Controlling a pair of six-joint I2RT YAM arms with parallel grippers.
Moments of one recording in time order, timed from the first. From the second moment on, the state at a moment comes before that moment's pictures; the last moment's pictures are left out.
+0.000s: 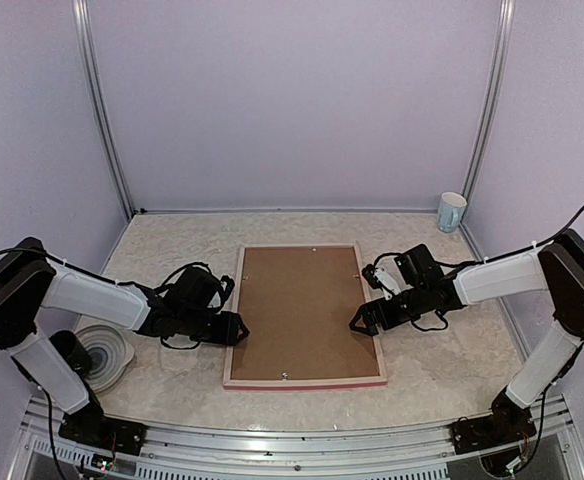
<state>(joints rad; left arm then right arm) -0.77 1.61 0.68 0.04 0.02 -0.53 0.55 1.64 0.76 -0.05 -0.34 0.16</state>
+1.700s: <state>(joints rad) -0.79 1.62 0.69 0.06 -0.05 -0.62 0.55 1.64 0.76 -0.05 -0.33 0.16</state>
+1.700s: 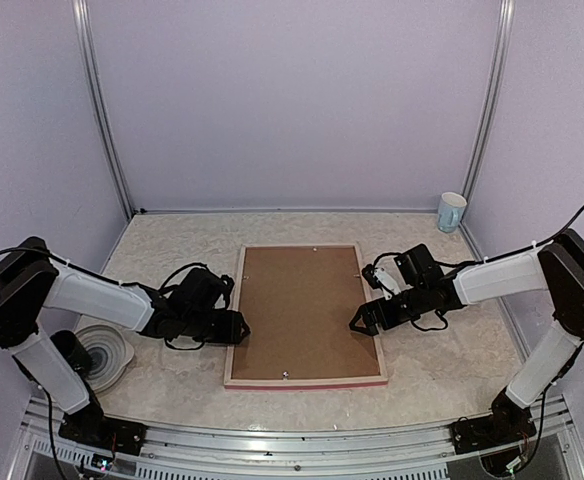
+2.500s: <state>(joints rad) -0.81 1.65 0.75 -0.05 -0.11 -0.51 0.55 1.64 0.76 -0.05 -0.33 0.16</state>
